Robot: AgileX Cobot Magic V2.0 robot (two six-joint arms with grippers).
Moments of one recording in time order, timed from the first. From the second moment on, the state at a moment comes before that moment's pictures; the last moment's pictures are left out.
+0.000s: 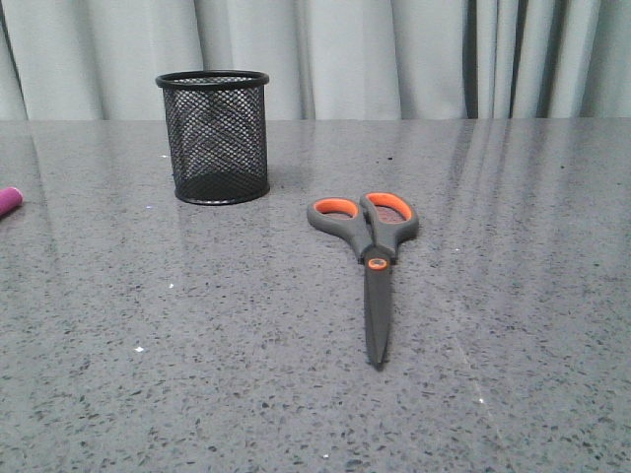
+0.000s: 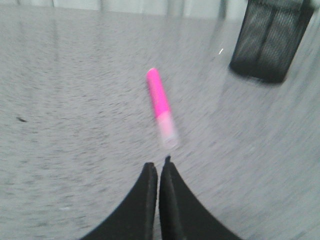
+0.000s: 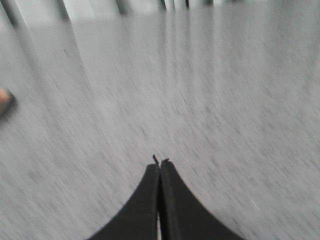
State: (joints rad) left arm -0.08 0.00 0.00 -0.48 0.32 0.26; right arm 0.05 -0.01 0.01 0.05 0.19 0.15
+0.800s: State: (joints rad) left arm -0.08 0.00 -0.04 -1.43 0.11 0.40; right arm 0.05 0.02 -0.15 0.46 0.09 0.15
